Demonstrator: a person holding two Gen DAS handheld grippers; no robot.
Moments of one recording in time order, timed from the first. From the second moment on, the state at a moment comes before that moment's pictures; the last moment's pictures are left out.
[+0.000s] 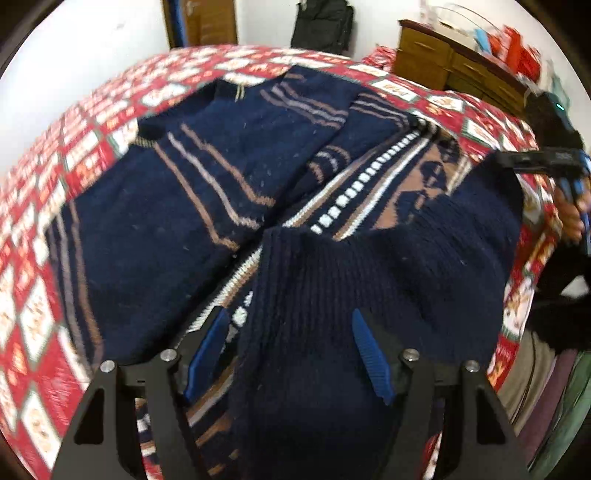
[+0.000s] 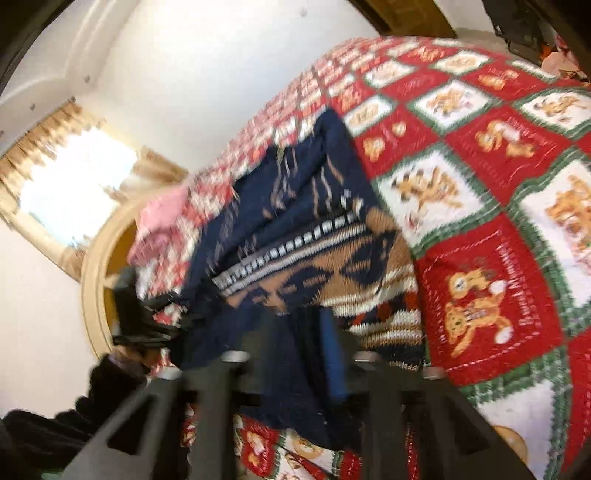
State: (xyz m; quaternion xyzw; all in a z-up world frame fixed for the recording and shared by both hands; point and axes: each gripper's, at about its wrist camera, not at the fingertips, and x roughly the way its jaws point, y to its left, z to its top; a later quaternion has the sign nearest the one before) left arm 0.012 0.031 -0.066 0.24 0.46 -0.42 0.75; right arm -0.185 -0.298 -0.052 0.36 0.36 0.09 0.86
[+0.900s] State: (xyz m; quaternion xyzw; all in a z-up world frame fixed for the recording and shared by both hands) left arm 0.011 0.037 -0.067 0.14 0.47 -0.45 0.75; right arm -0.162 -0.239 -0.090 0.20 0.48 0.07 0.85
